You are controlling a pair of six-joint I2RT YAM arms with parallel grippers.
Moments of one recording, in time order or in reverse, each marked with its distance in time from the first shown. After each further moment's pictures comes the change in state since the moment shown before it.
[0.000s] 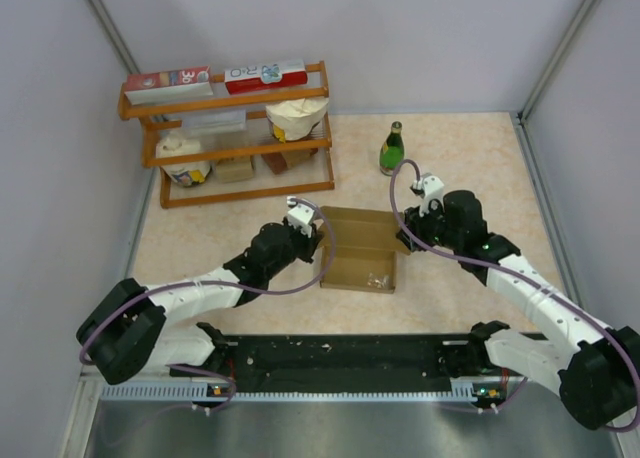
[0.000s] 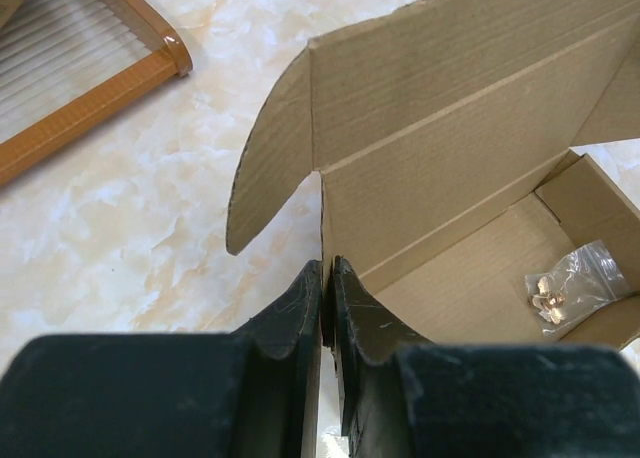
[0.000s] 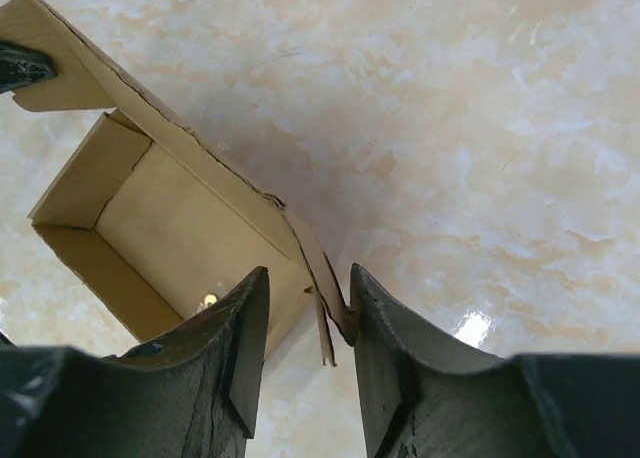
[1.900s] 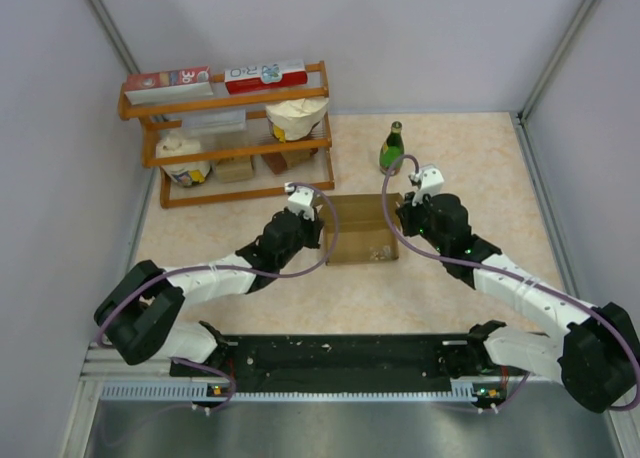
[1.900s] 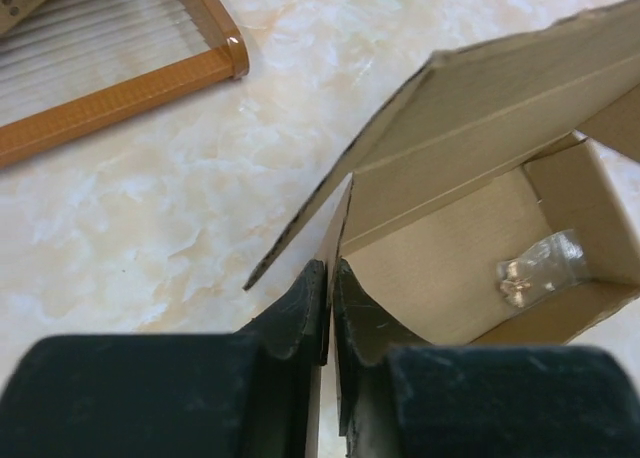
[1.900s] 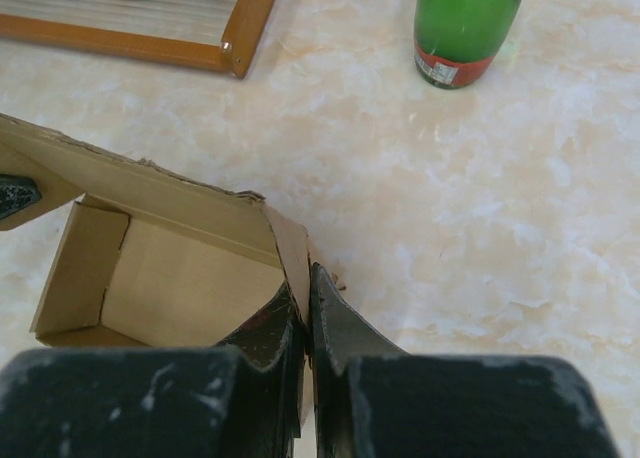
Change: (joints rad) left arm 0.010 0.134 0.113 -0.011 -0.137 -0.158; right arm 0.127 0.084 -0.060 0.355 0.348 0.110
